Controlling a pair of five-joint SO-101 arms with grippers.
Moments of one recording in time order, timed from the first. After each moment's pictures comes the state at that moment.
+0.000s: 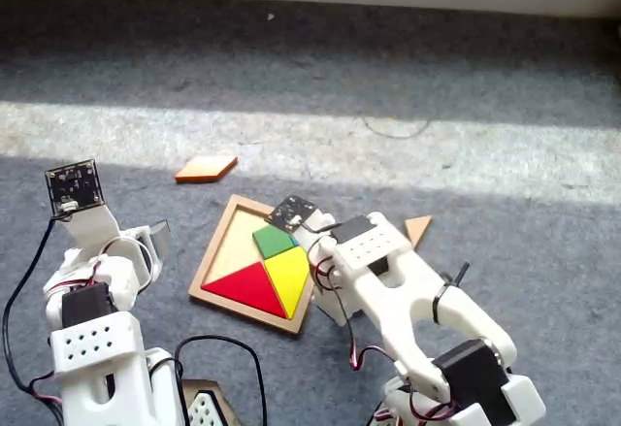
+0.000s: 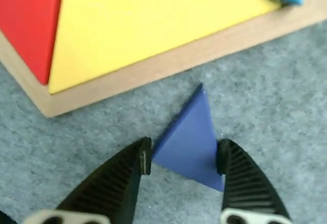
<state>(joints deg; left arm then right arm) -25.7 -64.2 75.6 49.5 5.3 -35.3 -10.3 49.2 62.6 23.9</state>
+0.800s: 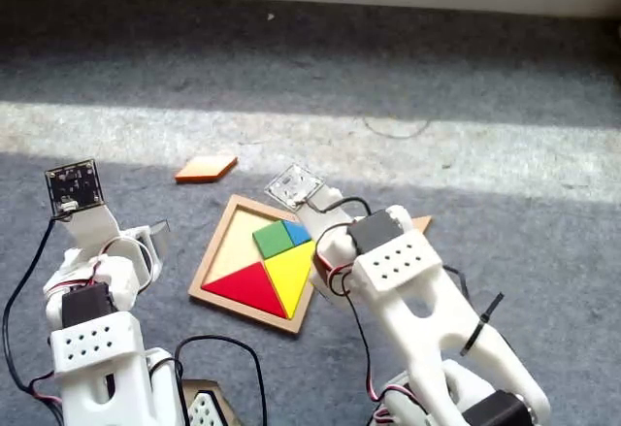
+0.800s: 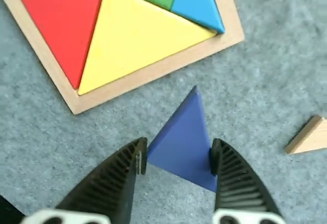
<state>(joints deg) -25.7 -64.2 75.6 49.5 5.3 -37.1 -27.8 42.9 71.1 20.5</state>
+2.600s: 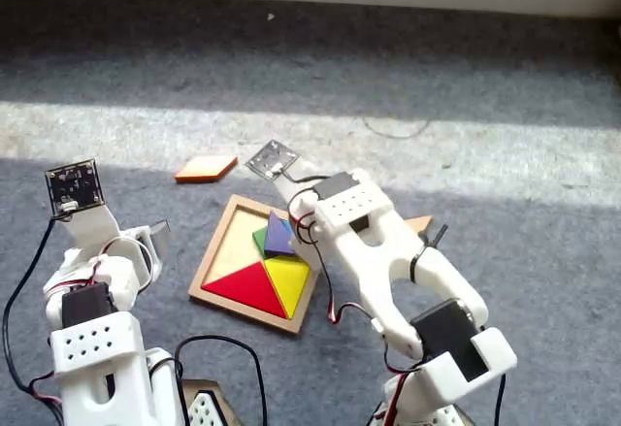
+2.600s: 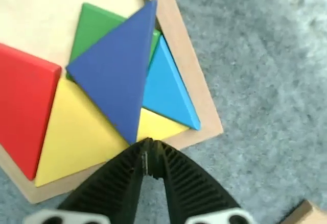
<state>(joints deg) -25.7 -64.2 75.6 49.5 5.3 -35.0 2.0 27.7 59.0 23.0</state>
